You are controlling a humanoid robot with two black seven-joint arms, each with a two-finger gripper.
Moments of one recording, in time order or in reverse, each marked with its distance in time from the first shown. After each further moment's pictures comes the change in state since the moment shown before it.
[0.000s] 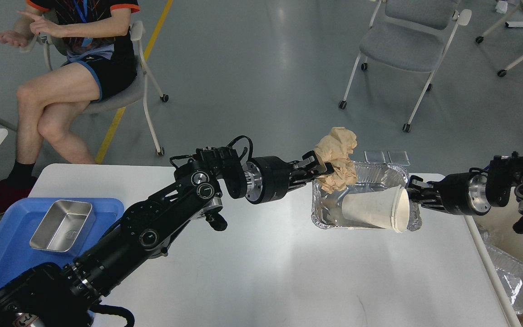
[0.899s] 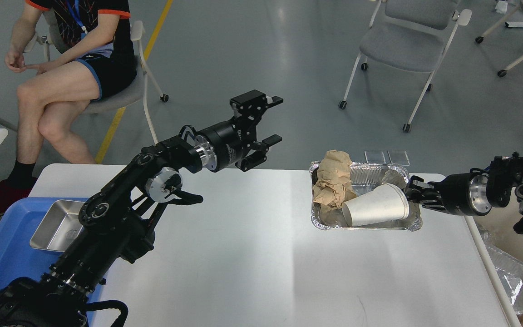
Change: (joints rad) left arm 0.070 0.026 -0.332 0.078 -0.423 0.074 -0.004; right arm -0.003 0.000 0.000 -0.003 0.000 0.000 0.000
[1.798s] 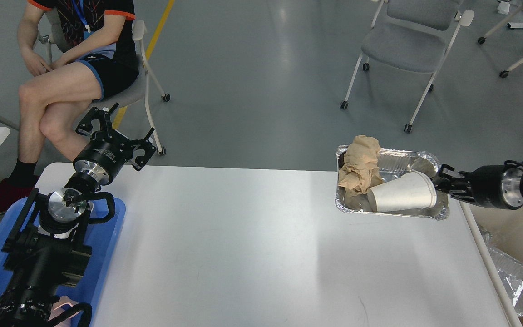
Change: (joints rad) left arm 0.178 0.082 -0.562 0.212 -0.320 0.072 -0.043; right arm -0.087 -0.135 0.124 -0.028 0.007 -0.021 -0.002
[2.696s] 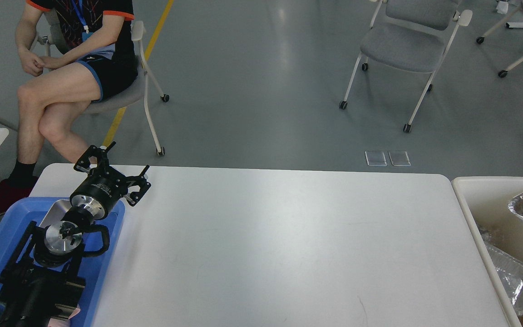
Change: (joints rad) left arm 0.117 0.010 0.006 0.003 0.000 0.000 0.002; right arm -0.281 0.086 0.205 -0.826 0.295 -0.169 -0.001
